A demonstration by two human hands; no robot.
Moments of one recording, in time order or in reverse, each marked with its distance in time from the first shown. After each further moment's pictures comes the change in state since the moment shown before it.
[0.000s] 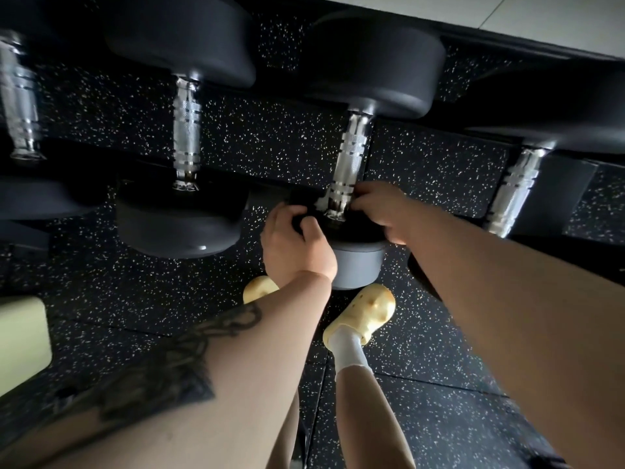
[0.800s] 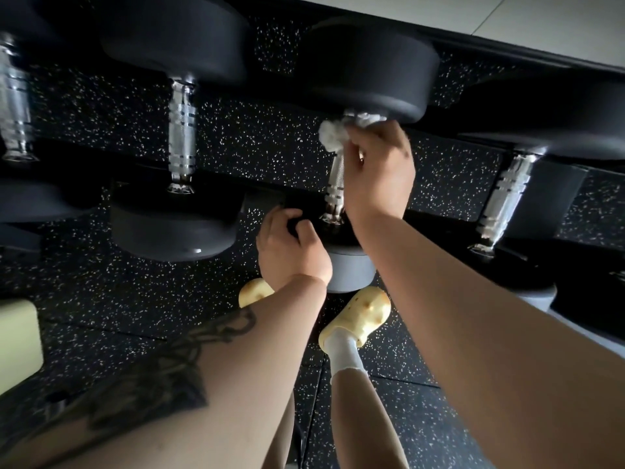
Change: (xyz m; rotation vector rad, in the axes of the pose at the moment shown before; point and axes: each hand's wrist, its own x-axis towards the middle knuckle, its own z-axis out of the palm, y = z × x) left_hand 0.001 -0.003 0.001 -0.018 0.008 0.035; right_hand -0.019 -0.031 0.019 -0.266 0.923 -0.755
